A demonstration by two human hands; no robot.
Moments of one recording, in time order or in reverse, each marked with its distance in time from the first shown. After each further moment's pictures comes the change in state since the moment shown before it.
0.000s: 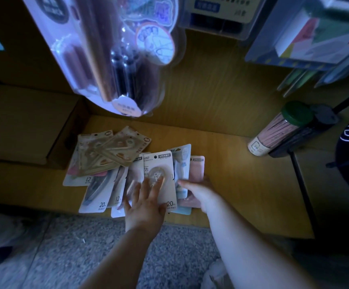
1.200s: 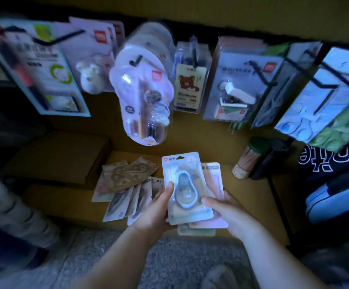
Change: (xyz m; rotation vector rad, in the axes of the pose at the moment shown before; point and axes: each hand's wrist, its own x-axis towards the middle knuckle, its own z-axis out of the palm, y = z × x) left_hand -0.105 0.038 -0.083 -1.443 -0.350 0.075; right_hand -0.158 -0.012 -0.065 0.138 -0.332 -0.379
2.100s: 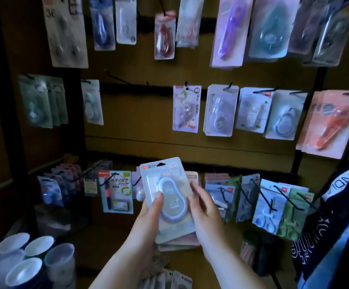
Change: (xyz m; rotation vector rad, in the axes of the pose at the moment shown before) left_hand -0.233 0.151 0.068 -0.014 0.071 0.724; right_hand -0.188 -0.175 0.150 -0.167 0.161 -0.774
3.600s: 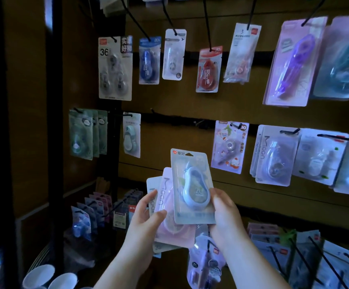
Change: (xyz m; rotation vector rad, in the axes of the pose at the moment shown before) left_hand 0.068 0.074 -0.063 -0.042 0.121 0.229; right_hand 0.114 -0.054 0.069 0.448 0.002 0.195
